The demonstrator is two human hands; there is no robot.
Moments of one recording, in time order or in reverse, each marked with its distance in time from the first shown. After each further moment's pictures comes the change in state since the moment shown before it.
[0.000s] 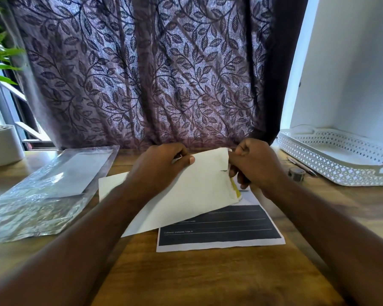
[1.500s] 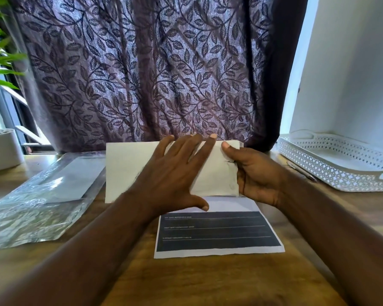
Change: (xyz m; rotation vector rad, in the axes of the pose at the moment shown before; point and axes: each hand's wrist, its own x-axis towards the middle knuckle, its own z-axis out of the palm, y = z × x) left_hand -0.010 0.023 -0.003 0.602 -0.017 0.433; right_hand -0.005 -0.017 -0.001 0.893 -0.534 0.252
